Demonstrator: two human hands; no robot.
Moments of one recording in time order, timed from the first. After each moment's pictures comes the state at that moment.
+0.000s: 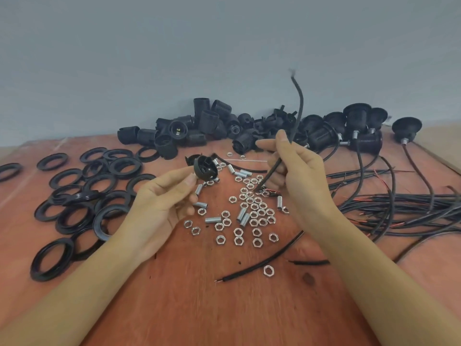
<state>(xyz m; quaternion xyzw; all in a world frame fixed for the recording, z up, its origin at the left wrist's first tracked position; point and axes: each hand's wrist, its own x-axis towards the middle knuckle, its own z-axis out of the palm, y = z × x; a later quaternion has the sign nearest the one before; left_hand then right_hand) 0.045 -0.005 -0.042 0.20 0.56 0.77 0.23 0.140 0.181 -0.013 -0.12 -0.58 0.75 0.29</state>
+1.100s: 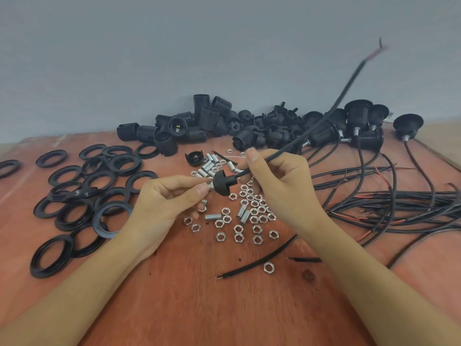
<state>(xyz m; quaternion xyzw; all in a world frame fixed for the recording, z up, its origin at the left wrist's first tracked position) 0.053 -0.010 -0.039 0.26 0.62 0.71 0.21 0.140 0.169 -0.028 -0.03 -0.72 0.62 0.32</state>
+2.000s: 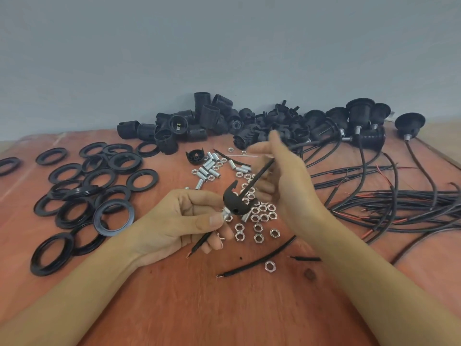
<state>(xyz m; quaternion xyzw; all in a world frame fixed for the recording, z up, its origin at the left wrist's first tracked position) 0.061 -0.015 -0.029 0.32 0.54 0.63 0.46 0.139 0.171 -0.021 -0.11 -0.61 0.76 0.19</state>
